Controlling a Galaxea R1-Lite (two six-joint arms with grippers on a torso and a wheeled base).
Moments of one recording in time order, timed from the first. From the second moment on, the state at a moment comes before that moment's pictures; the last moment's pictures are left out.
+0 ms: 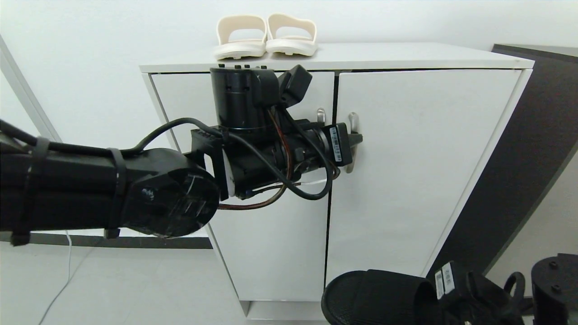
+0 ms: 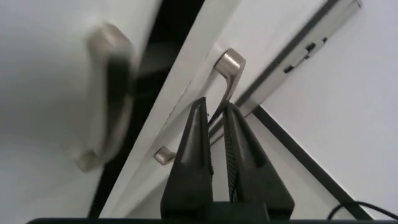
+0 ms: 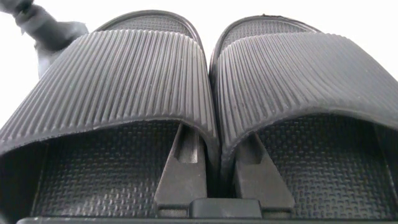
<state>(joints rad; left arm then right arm) -0.75 1.82 -1.29 -0.50 -0.18 -0.37 0.90 1.42 -0.29 -0.73 0.28 -0.01</state>
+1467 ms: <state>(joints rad) -0.73 1.64 -1.12 -0.59 -0.21 -0.42 0.97 1.38 -0.19 -0.73 0.29 -0.12</state>
